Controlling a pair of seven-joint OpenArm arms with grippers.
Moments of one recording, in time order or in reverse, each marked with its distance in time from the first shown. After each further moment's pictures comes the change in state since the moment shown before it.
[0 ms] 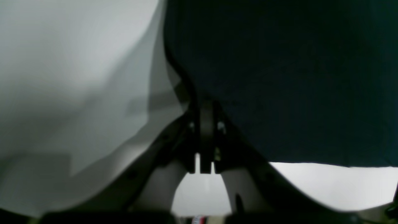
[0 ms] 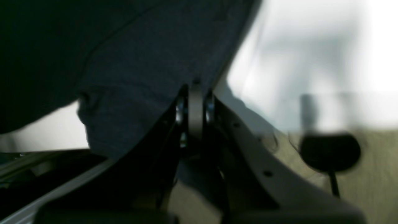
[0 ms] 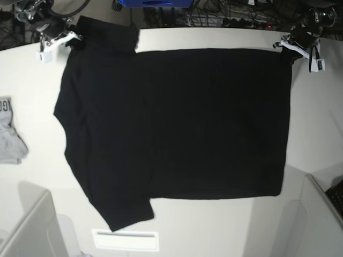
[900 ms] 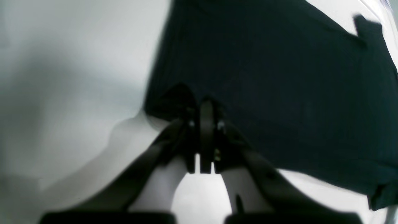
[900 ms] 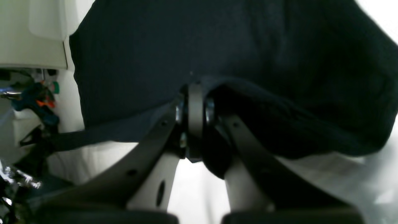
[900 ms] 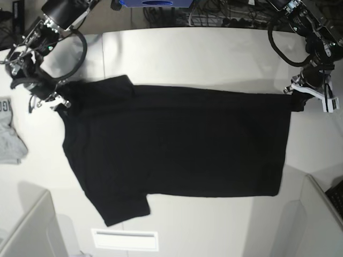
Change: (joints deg) left arm -19.9 1.9 -3.7 7.7 0.8 10.8 15.3; right arm 27.1 1.9 0.0 0.2 4.8 -13.4 -13.1
